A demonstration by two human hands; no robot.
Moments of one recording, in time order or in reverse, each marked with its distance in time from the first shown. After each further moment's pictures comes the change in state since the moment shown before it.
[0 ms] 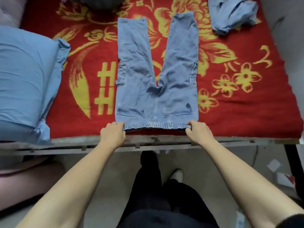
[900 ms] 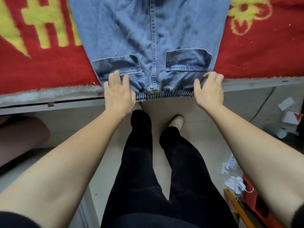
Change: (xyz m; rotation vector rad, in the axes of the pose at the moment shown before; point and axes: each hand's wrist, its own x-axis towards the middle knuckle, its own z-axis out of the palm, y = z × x) left_hand 0.076 0.051 0.201 -0.011 0.035 0.154; right_hand 0.089 0.063 0.189 0.158 0.182 0.247
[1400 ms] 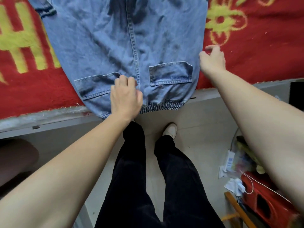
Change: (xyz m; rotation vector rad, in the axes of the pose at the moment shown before) left_hand 0.045 0.063 -0.019 -0.244 0.152 0.089; right_hand 0.116 -0.023 -0.055 0.246 -0.024 0.233
